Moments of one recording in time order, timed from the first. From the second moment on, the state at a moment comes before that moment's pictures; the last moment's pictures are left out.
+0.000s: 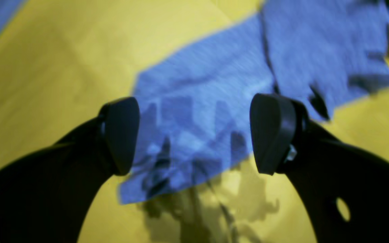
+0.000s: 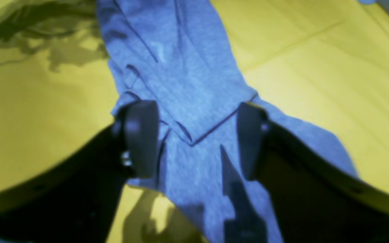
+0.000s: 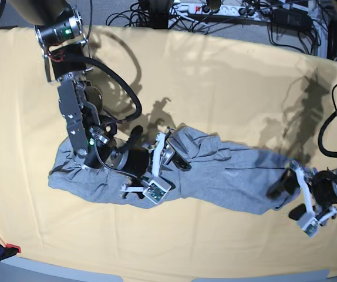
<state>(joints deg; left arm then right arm) -31.8 -47.7 14.5 86.9 -52.7 -32.7 52.7 19.1 5.1 -16.6 89.2 20.5 37.9 -43.5</state>
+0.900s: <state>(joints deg) -29.9 -48.6 9.4 86.9 -53.0 -32.9 52.9 22.9 -0.2 -18.0 73.1 14.4 38.5 -35.8</state>
